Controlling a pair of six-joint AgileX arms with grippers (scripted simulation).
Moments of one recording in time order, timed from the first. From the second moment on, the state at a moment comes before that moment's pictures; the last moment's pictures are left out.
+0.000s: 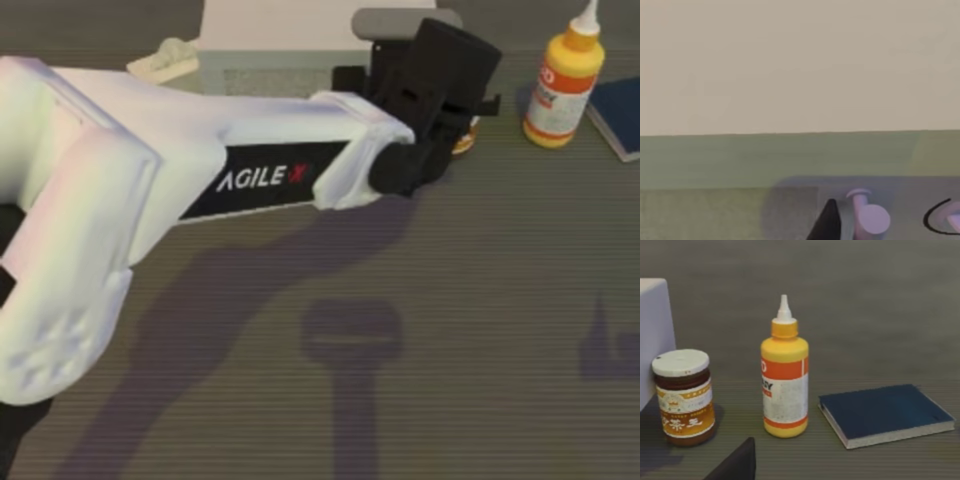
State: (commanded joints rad) left arm -0.73 2.26 1.68 0.02 -0.65 -0.36; right arm 0.00 0.00 0.00 0.00 0.00 0.00
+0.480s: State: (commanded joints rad) left arm -0.79 2.25 1.67 -0.02 -0.64 -0.37; right arm 0.00 0.00 0.00 0.00 0.00 0.00
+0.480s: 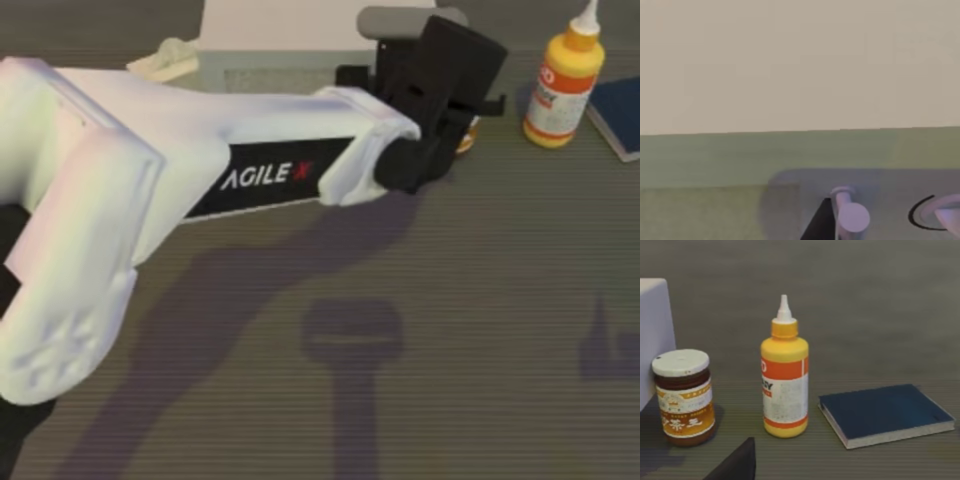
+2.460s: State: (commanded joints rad) left arm -0.69 2.50 2.48 -1.12 -0.33 -0.63; right arm 0.00 0.00 0.00 0.00 0.00 0.00
